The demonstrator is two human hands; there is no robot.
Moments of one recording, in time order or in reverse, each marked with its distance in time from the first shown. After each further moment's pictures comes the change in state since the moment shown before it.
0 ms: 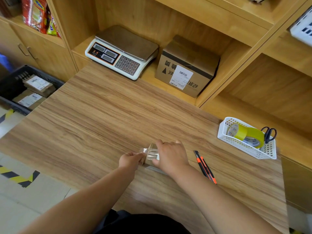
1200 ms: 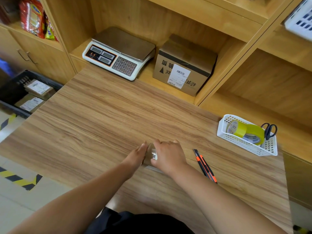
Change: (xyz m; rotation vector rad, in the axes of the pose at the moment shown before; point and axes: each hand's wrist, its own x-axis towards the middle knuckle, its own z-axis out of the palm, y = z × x) left_hand -0.021 0.022 0.009 0.313 -0.358 0.181; right_hand -0.002 0.006 0.006 0.077 0.032 -0.024
